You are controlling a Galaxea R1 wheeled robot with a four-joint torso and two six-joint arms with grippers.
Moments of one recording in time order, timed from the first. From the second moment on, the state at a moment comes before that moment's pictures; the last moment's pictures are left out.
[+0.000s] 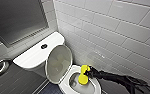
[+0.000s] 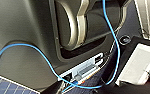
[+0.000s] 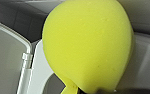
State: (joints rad) left arm 1.62 2.75 -2.04 1.51 0.13 -1.26; right arm -0.45 3.01 -2.39 -0.11 -0.19 0.68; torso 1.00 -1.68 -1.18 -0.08
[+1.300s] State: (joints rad) left arm 1.63 2.74 -2.04 1.51 0.07 -1.26; right arm -0.67 2.59 -1.94 -0.08 0.06 0.72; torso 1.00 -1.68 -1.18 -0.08
